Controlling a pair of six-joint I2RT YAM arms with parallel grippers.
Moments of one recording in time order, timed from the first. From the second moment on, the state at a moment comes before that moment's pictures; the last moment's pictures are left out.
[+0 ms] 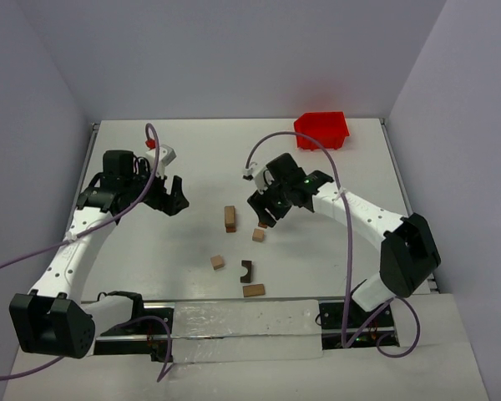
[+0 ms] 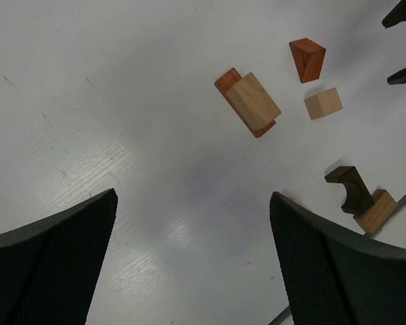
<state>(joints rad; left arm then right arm) -0.16 1.14 1.01 -0.61 0.50 0.20 0.64 1.51 1.15 -0.63 -0.21 -0.20</state>
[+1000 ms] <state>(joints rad) -0.16 1.21 0.99 -0.60 0.53 0.21 0.73 1.80 1.22 -0.65 -0.23 -0.32</state>
